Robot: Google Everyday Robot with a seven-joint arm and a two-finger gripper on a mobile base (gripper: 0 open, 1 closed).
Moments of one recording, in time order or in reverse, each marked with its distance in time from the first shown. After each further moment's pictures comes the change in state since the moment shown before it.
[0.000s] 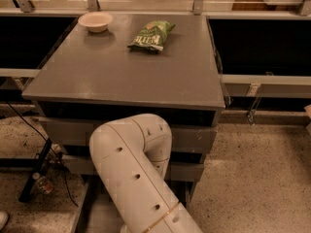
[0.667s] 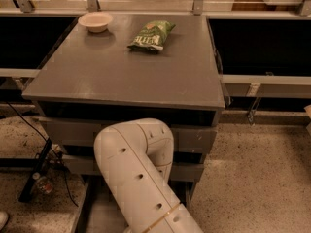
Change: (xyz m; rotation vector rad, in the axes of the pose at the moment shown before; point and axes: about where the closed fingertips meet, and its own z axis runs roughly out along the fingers) arm 0.004 0.003 -0.004 0.000 -0.087 -0.048
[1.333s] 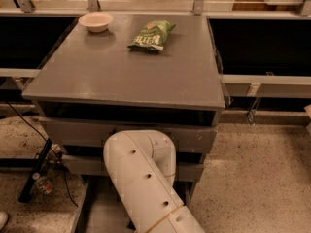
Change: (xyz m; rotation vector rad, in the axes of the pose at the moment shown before) arm 0.022 0.015 -0.018 0.086 -0.150 -0.093
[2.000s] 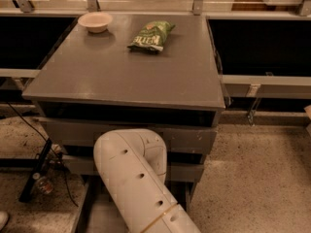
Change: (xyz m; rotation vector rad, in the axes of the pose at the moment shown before) arm -0.014 0.015 0.008 0.012 -0.001 -0.022
